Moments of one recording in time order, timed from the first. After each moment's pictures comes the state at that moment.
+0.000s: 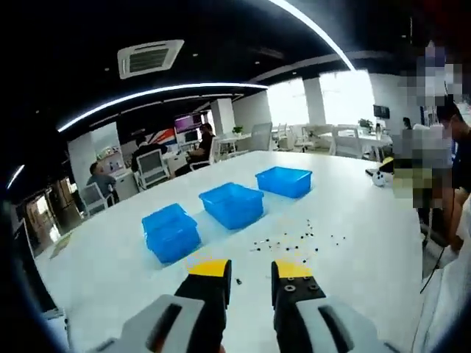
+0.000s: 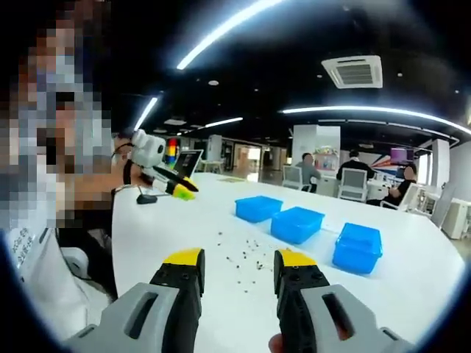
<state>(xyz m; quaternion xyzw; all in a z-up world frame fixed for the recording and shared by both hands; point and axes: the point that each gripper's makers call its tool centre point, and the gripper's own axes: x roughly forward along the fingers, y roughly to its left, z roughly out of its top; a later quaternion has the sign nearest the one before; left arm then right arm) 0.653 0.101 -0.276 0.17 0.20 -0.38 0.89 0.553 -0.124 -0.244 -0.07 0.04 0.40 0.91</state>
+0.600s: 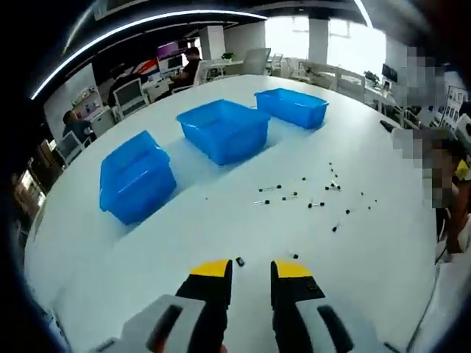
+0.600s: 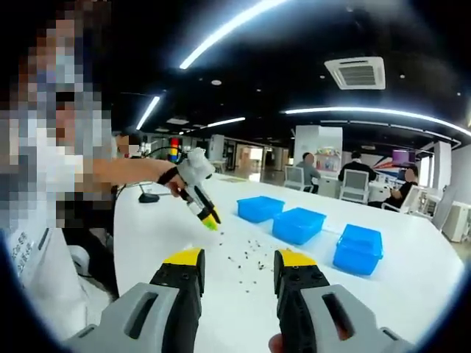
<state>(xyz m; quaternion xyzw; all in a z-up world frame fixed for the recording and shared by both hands) 0.721 0.104 -0.359 0.19 0.40 -0.37 0.82 0.553 -0.123 -0.243 -0.08 0.04 0.40 0.91</state>
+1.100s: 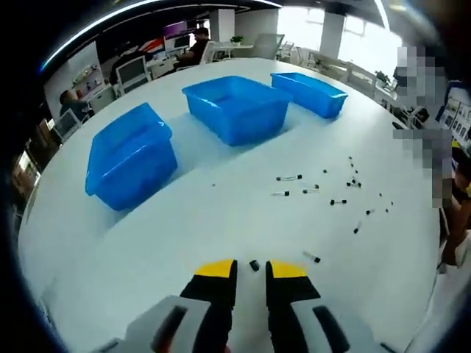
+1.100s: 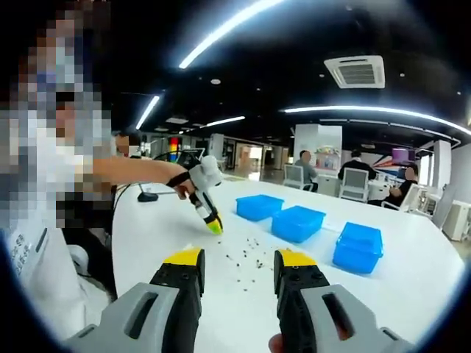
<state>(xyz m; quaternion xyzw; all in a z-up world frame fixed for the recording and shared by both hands) 0.735 0.109 -0.384 0.18 0.45 -0.35 0.80 0.559 -0.124 -0.250 -0.08 0.05 0.40 0.91</state>
